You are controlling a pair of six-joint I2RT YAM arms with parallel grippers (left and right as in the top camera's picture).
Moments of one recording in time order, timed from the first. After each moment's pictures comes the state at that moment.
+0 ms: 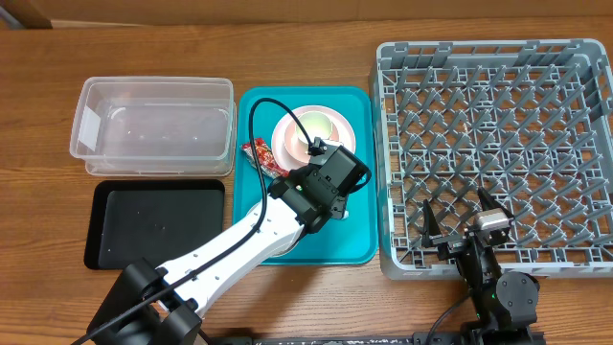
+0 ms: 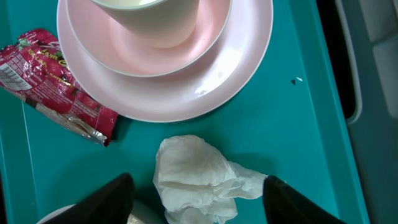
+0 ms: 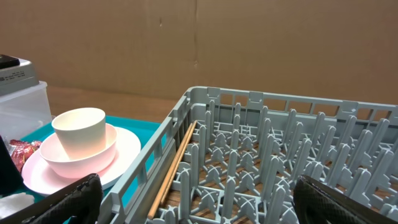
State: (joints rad) left arm -0.79 1.62 1.11 -0.63 -0.30 -0.52; right arm 0.13 0.01 0.02 -0.03 -0.08 -0.03
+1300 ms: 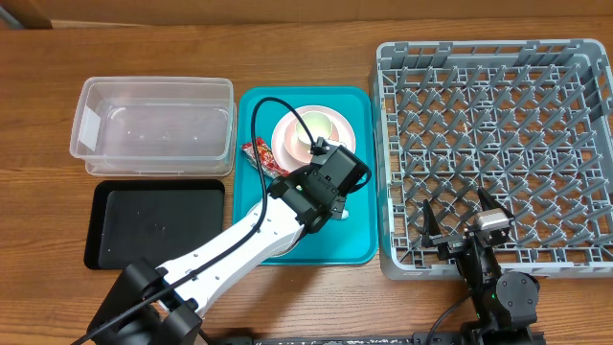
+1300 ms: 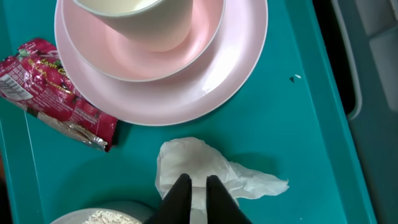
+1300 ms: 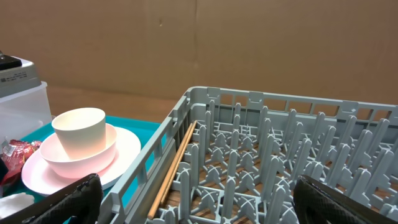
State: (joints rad) left arm -0.79 1.63 1.11 -0.62 -0.30 -0.47; right arm 0.13 0.01 0.02 -0.03 -0.08 -0.03
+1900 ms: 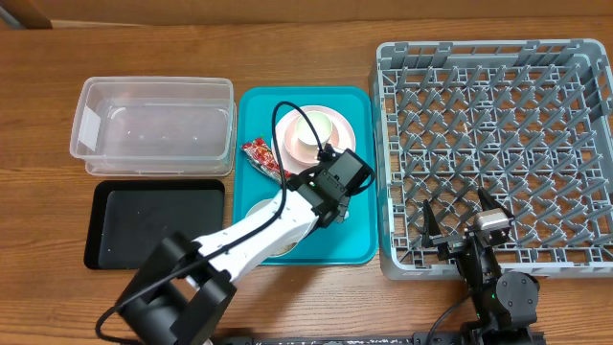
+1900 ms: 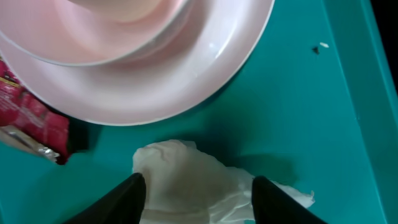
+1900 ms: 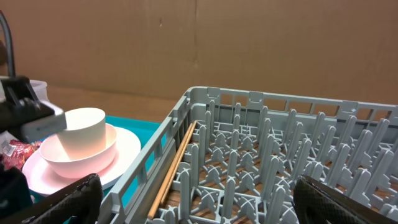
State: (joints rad) left arm -0.79 1.76 1.11 -0.58 -0.27 -0.43; right arm 0.13 0.01 0.02 -0.03 -0.08 -0.03
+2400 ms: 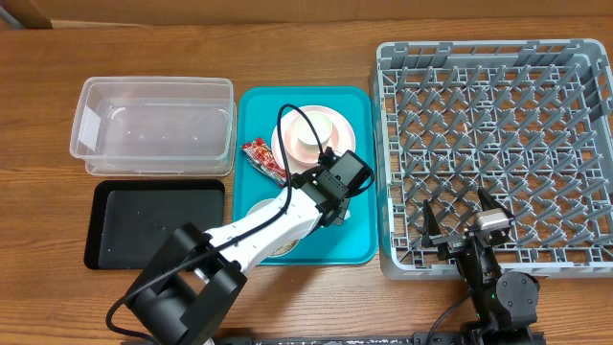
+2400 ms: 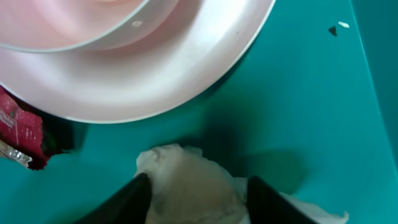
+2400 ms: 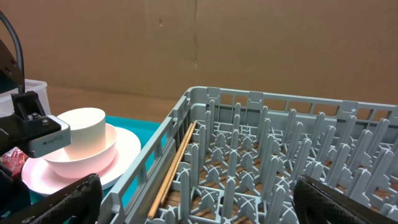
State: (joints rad) left arm -0.78 1.80 1.11 -0.58 -0.26 -0.43; right arm 0.13 0.01 0.02 -0.03 -0.08 -0.03
